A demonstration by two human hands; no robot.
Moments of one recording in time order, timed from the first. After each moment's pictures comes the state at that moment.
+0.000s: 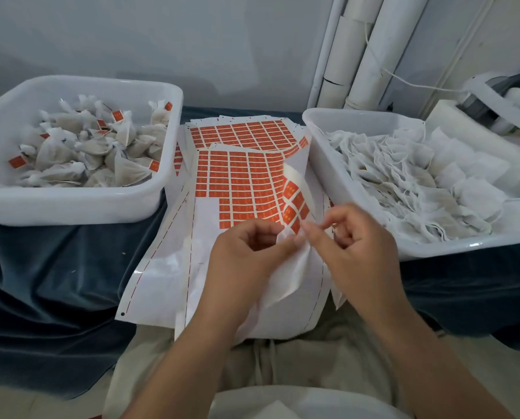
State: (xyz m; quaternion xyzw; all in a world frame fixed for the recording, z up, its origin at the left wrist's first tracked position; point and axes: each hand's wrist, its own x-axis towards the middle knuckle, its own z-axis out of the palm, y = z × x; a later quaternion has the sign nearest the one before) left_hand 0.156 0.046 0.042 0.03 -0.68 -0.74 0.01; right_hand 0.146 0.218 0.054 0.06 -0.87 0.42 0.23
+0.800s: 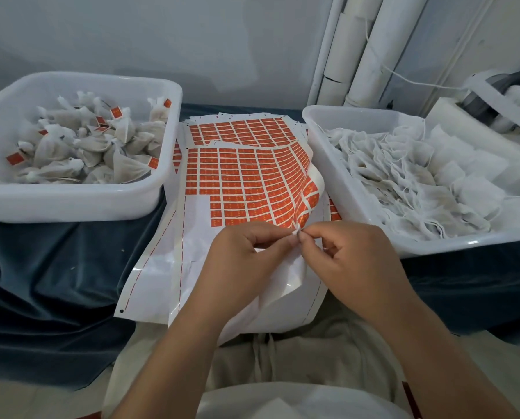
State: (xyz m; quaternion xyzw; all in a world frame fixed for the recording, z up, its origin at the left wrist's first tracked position) left_hand 0.153 0.035 0.047 -0.08 -0.79 -0.60 0.02; right_hand 0.158 0.214 0.073 0.18 -0.93 0.26 0.19
